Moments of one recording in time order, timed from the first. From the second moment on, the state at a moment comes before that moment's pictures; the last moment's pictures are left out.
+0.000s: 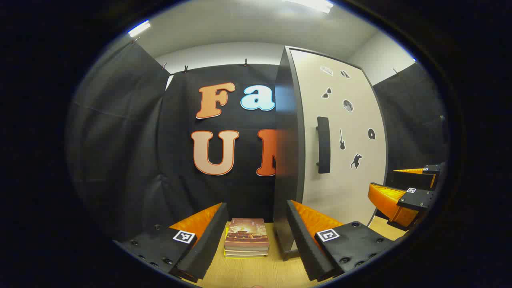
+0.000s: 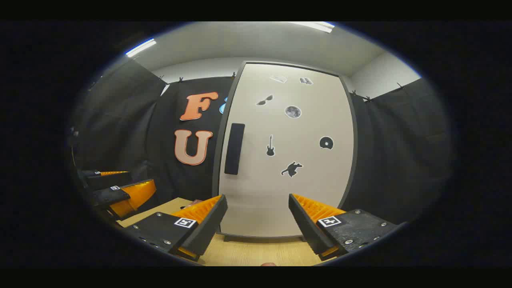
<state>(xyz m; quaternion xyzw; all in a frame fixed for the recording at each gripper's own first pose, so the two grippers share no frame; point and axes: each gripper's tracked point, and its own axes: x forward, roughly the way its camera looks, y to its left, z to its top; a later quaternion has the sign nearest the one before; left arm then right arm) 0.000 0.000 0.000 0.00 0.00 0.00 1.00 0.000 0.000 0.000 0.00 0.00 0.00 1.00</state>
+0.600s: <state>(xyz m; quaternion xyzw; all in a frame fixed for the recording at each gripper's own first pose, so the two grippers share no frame) 0.011 0.012 -0.006 0.01 0.01 0.01 1.00 0.024 0.013 -0.003 0.02 0.01 0.02 1.00</state>
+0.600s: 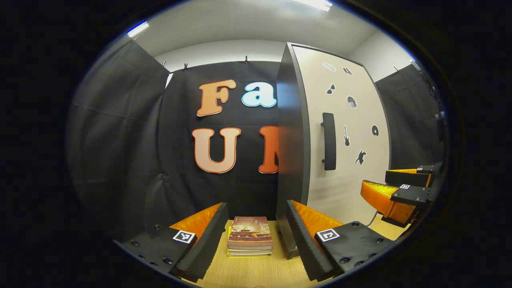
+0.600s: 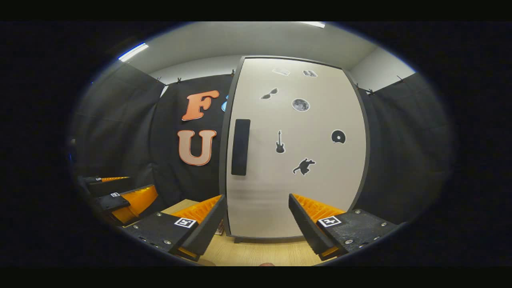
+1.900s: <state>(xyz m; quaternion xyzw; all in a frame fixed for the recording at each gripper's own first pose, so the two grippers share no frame) 0.036 0.047 -0.023 -0.01 0.03 0.00 1.00 0.151 0.051 0.065 0.08 -0.03 0.01 1.00</state>
